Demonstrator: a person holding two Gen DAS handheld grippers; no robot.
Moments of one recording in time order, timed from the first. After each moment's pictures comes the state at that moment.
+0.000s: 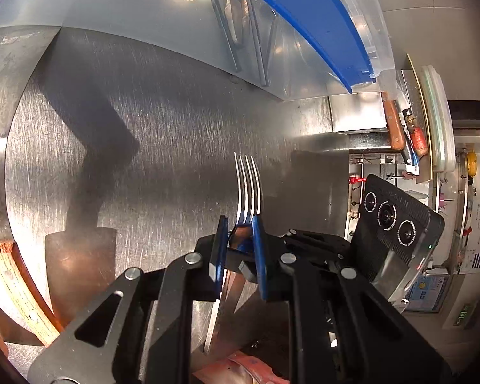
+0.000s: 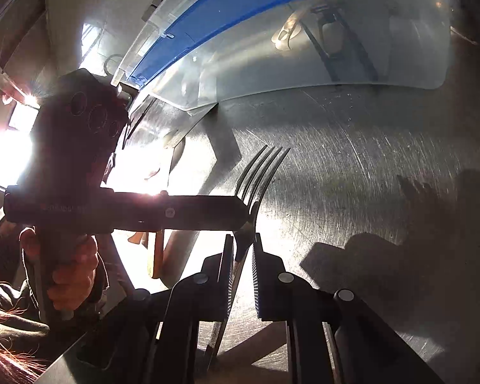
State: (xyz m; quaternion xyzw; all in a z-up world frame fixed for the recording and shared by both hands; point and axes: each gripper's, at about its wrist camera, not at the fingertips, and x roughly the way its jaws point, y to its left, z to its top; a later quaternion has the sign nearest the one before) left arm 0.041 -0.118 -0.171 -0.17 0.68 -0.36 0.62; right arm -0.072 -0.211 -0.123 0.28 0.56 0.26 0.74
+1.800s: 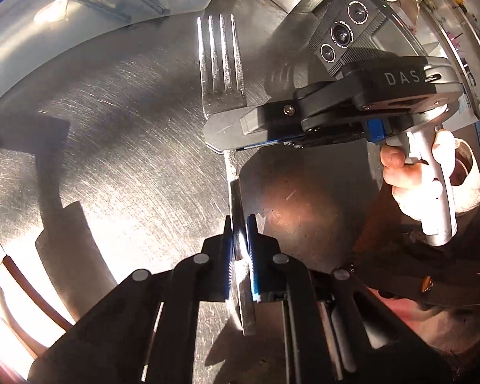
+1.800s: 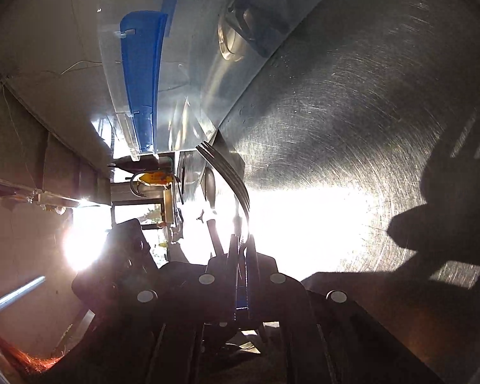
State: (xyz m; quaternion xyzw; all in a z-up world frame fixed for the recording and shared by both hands) left arm -0.040 -0.151 -0.174 0.13 0.60 -0.48 0.62; right arm -0.099 -0.262 -0.153 0.54 0.50 0.26 0.63
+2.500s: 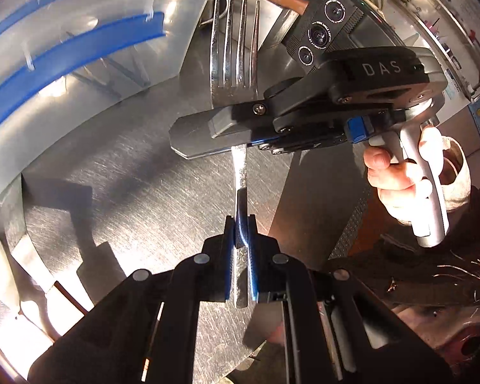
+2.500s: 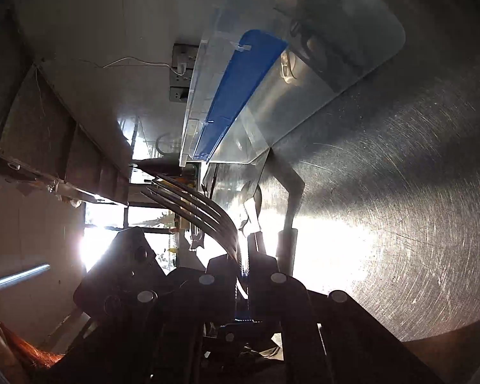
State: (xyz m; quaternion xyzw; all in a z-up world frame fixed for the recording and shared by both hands) left arm -0.046 -0.154 -0.101 0.16 0.52 -0.51 0.66; right arm -0.095 -0.270 -0.073 0.53 0.43 0.29 0.67
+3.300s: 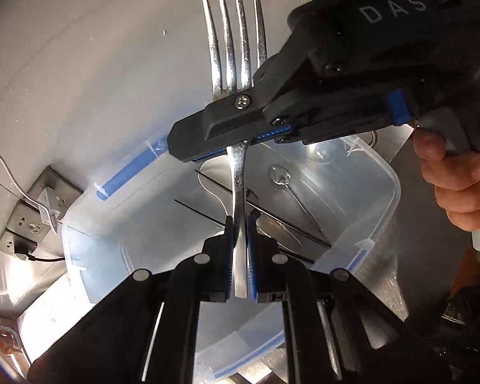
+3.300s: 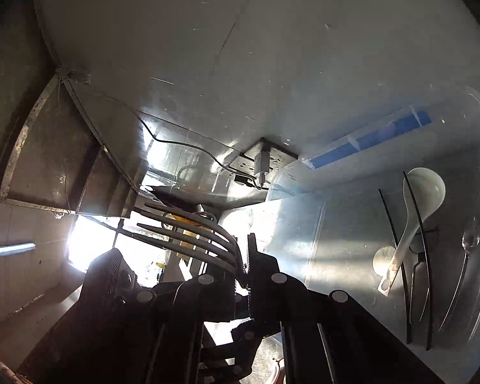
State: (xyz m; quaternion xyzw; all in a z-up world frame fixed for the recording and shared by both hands) left arm 0.164 -0.205 0.003 0.29 0.41 -0.39 0.77; right arm 0.142 -0.297 0.032 0.46 0.40 0.30 0.74
